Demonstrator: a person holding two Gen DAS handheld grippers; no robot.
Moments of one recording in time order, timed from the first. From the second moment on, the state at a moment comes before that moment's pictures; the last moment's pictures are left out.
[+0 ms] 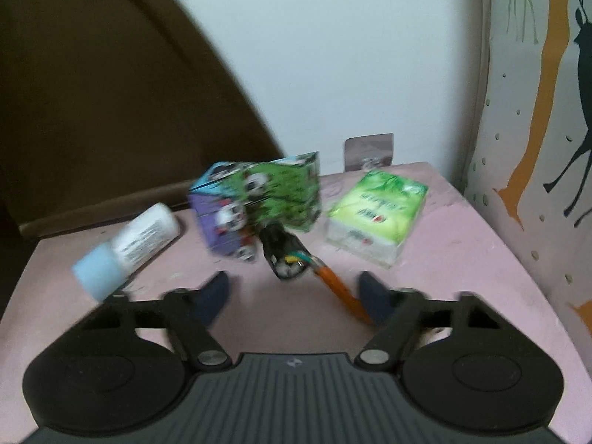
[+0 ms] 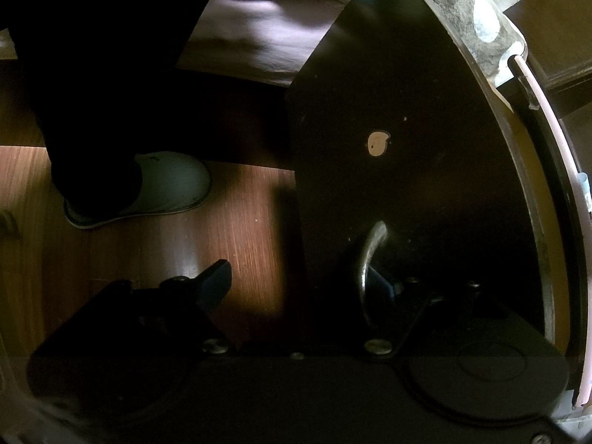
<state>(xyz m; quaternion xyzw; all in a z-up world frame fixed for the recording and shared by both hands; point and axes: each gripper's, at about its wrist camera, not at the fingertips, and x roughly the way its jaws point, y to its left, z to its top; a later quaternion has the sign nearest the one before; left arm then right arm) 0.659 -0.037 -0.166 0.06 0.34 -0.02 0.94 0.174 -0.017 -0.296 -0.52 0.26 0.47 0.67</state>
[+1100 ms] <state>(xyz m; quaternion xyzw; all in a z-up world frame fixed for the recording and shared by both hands) 0.583 -0.042 -0.104 0.04 0.32 -0.07 0.94 0.167 -0.020 -0.302 -0.53 0.25 0.47 0.66</state>
